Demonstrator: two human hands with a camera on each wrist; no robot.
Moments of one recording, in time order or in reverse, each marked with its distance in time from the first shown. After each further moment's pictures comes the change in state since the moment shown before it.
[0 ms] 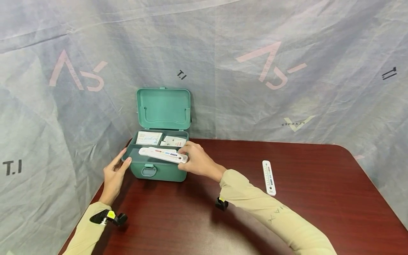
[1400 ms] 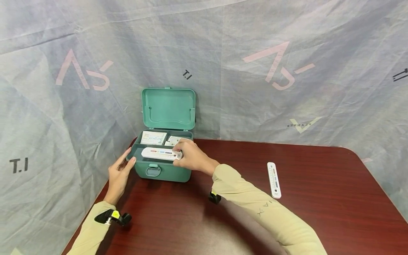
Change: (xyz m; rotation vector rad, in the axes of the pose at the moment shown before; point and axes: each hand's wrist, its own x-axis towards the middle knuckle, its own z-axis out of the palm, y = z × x) left_hand 0.001 -0.005 -0.001 -0.067 -0.015 0.064; right_hand 0.032 -0.004 0.015 -0.046 -0.084 -0.045
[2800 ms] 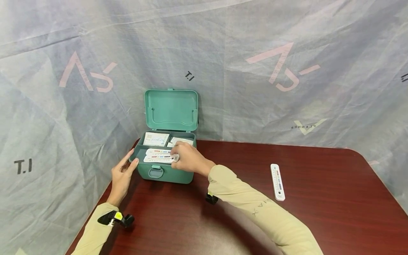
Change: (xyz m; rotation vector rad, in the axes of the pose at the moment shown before) left_hand -0.001 0.000 0.001 0.042 0.009 0.005; right_hand 0.014 -0.002 0.012 -0.084 -0.080 0.021
